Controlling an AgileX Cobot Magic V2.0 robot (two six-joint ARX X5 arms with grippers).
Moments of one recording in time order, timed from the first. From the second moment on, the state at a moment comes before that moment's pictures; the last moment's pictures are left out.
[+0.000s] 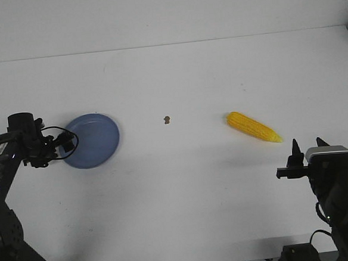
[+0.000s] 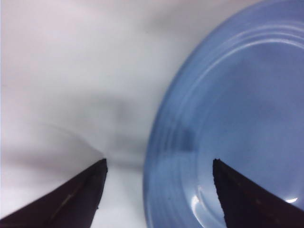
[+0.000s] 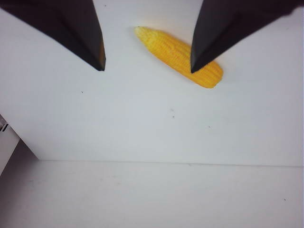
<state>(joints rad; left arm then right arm) 0.19 1.81 1.32 -0.57 0.26 -0.16 -0.02 0.54 0.90 -0.64 0.05 0.00</state>
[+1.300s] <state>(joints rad) 0.09 1.69 1.32 -0.59 0.60 -0.16 -0.02 0.54 0.90 -0.64 0.05 0.00</state>
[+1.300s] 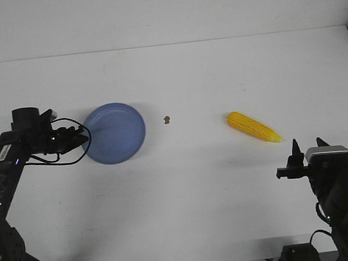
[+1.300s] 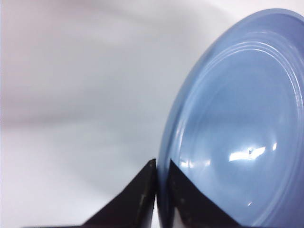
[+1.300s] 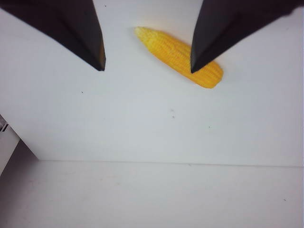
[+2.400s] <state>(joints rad) -0.41 1.90 1.32 -0.60 0.60 -0.14 -0.02 0.54 0.90 -0.65 0.05 0.00</state>
